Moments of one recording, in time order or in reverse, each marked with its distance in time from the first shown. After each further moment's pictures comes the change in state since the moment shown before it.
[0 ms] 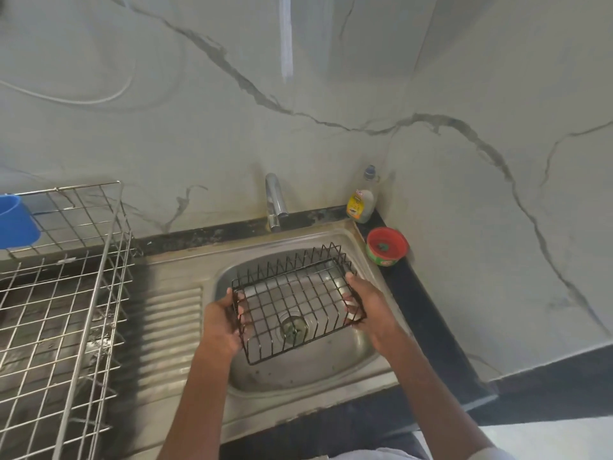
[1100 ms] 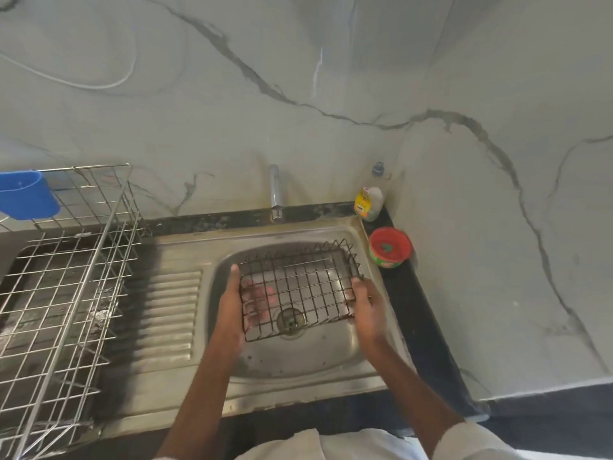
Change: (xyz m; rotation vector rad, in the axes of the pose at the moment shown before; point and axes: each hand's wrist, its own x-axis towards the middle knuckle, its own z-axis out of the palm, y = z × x) left_hand -0.040 -0.035 0.053 0.321 0.160 0.255; right_hand 0.037 0.033 -0.023 0.046 0.128 -0.384
